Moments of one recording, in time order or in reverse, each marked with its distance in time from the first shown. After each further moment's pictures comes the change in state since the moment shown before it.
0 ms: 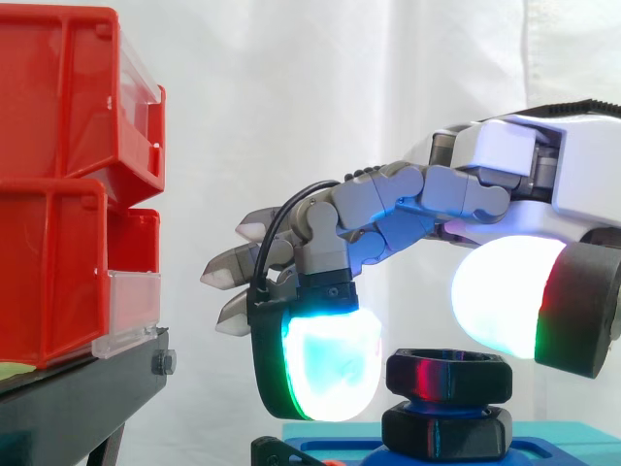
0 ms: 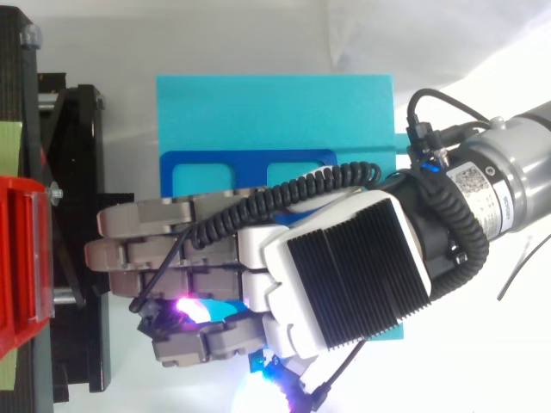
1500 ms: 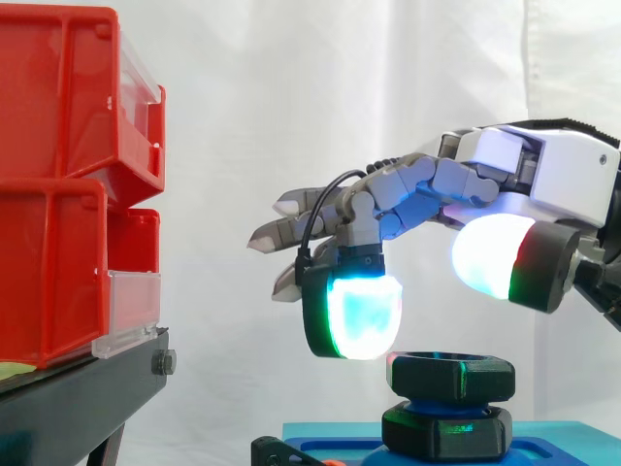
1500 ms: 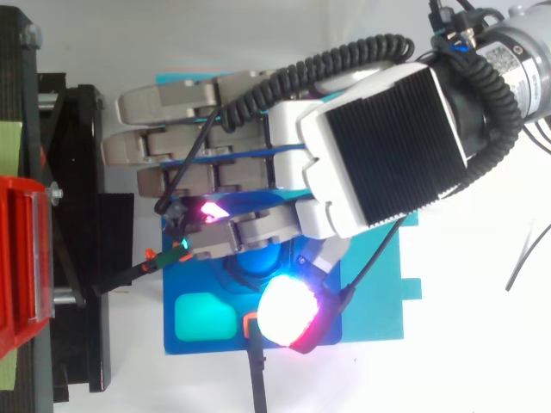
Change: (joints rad) arm -0.121 -0.001 0.002 0.087 -0.157 0.027
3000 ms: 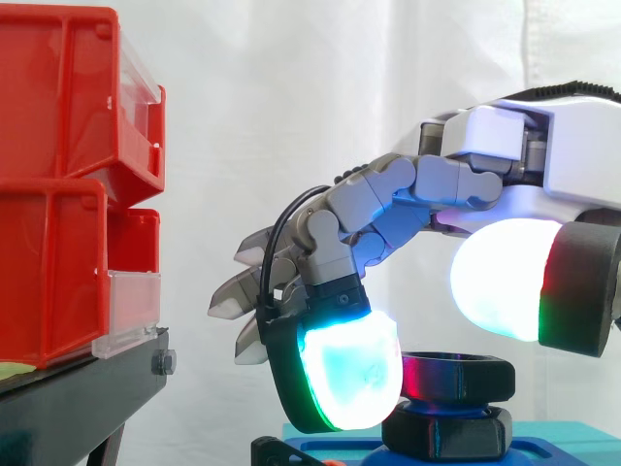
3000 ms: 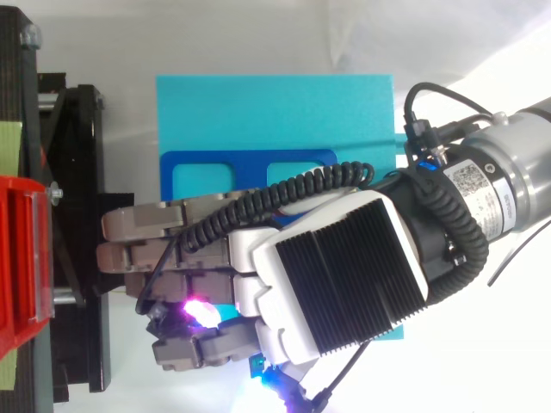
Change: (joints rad) arm 0.119 -0.008 0.060 -0.189 0.143 -0.013
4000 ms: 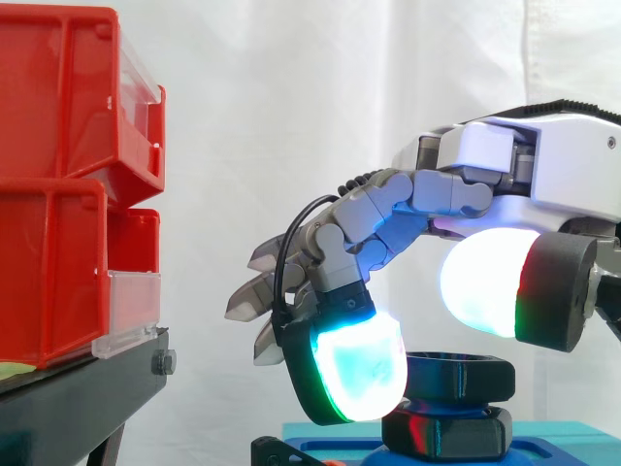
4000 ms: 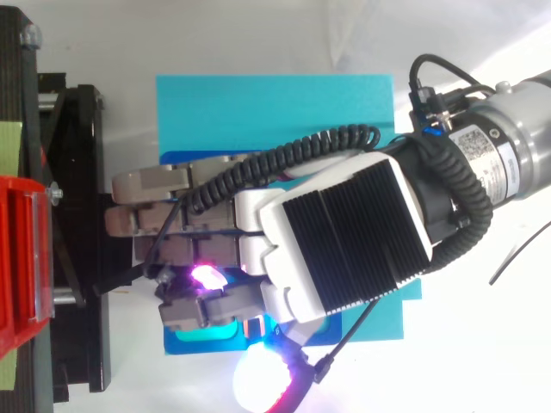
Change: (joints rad) arm -0.033 0.000 -0.007 0.019 -0.025 -0.002
